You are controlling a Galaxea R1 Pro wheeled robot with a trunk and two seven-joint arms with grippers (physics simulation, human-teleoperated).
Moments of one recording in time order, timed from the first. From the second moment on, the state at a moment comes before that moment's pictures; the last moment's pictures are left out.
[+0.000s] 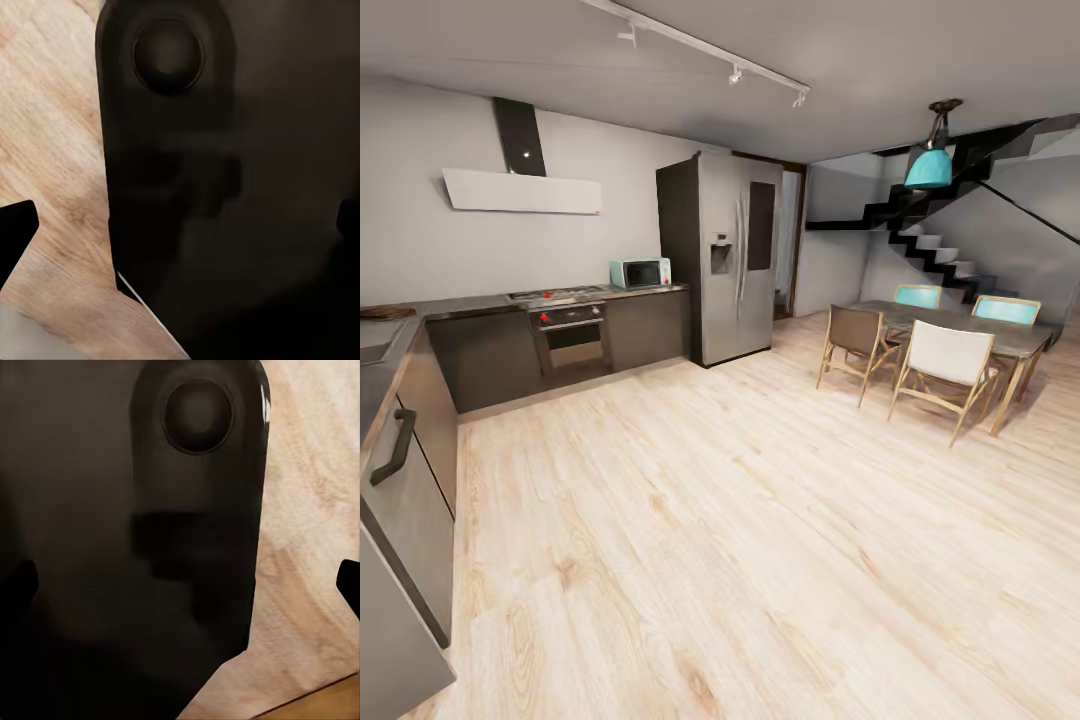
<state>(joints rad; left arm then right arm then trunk) 0.00 0.00 0.00 0.00 0.00 0.00 0.00 0.00 0.00 0.00 0.00 0.00 0.00 0.00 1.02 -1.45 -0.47</state>
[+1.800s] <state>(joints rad) 0.00 0.00 0.00 0.00 0.00 0.00 0.00 0.00 0.04 0.00 -0.04 0.00 -0.20 0.00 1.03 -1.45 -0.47</state>
